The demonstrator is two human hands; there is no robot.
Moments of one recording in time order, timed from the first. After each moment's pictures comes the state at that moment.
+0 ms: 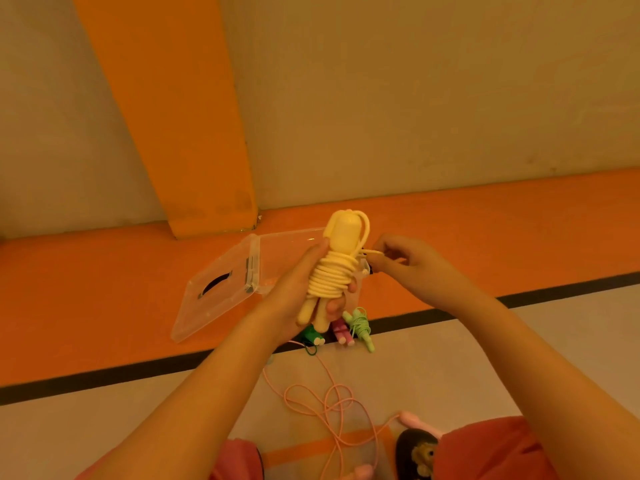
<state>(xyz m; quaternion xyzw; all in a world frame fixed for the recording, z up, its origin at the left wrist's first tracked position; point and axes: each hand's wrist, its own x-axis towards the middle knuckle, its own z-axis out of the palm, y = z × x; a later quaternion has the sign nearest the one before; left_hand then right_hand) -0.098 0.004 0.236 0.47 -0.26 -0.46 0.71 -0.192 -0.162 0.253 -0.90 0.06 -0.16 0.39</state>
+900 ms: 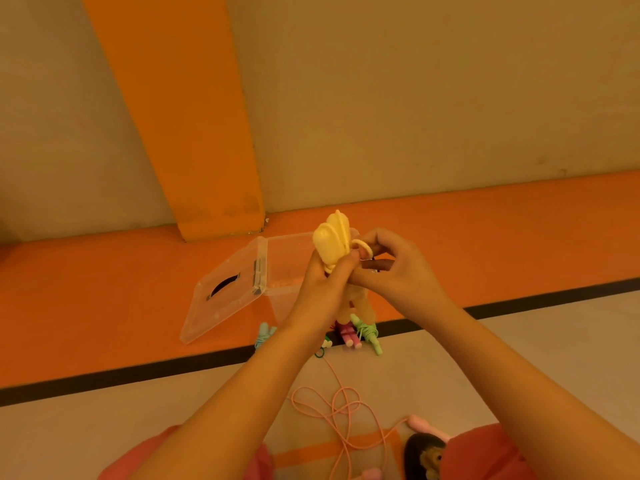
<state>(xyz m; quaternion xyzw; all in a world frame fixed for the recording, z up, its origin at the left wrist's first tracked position) -0.122 -0.012 0.235 0.62 -0.21 -0.23 0.72 -0.184 -0.118 0.253 -0.81 0.04 -0.26 0.52</state>
